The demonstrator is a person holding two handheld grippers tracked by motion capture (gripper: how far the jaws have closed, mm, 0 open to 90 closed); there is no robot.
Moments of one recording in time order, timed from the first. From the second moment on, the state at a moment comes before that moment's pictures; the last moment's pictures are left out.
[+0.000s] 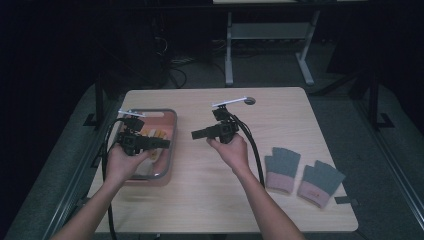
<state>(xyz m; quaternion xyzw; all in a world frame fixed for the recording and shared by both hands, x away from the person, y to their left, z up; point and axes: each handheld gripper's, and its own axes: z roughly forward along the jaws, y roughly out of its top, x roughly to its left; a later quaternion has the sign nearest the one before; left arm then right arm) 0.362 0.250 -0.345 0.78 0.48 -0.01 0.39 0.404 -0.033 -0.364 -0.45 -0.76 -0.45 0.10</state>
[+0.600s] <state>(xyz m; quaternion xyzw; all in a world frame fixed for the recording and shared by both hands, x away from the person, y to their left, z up) 0.362 0.215 -0.347 0.79 0.46 -0.02 0.40 0.394 -0.088 -0.370 -0.48 -0.75 -0.45 0.09</state>
